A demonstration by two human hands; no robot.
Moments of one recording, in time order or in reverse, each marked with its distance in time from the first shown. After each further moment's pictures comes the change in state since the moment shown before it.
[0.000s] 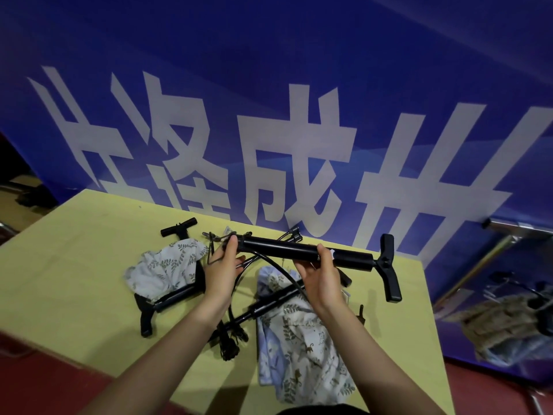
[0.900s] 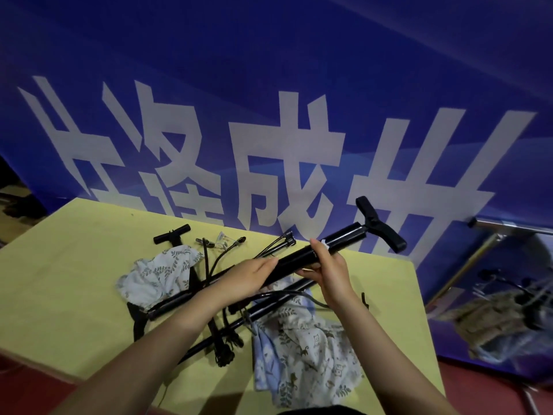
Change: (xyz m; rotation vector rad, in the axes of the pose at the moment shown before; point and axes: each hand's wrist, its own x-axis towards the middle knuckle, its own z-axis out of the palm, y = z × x) left_hand -0.015 0.024 0.022 0.989 -0.696 0.237; right_hand -0.008 -0.037 0.000 -0.521 -0.058 -0.159
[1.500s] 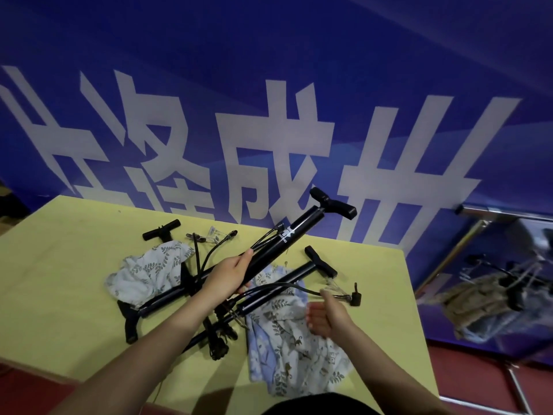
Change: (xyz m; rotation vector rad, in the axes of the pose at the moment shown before) left_hand 0.013 -0.037 0.015 -0.190 0.214 -0.165; right_hand -0.010 0.095 -0.066 0.016 0.179 0.683
